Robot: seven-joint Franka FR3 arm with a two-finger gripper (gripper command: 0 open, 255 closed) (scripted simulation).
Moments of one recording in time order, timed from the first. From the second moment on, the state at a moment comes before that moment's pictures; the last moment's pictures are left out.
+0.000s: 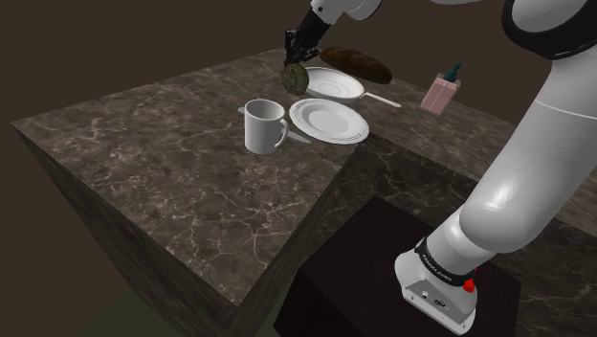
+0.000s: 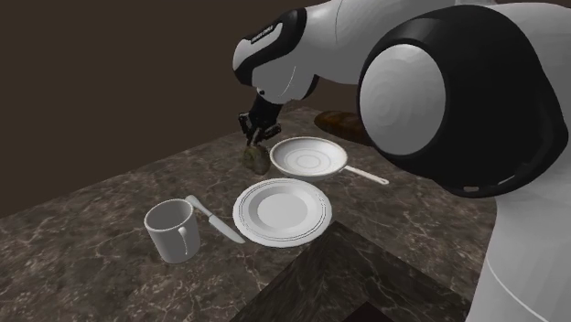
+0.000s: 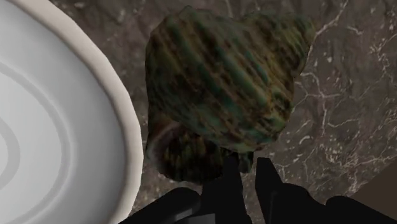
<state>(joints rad) -0.18 0.21 -0.01 -1.74 0.40 2.19 0.07</state>
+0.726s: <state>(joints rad) -0.21 0.29 0.01 -1.52 0.40 1.98 -0.06</state>
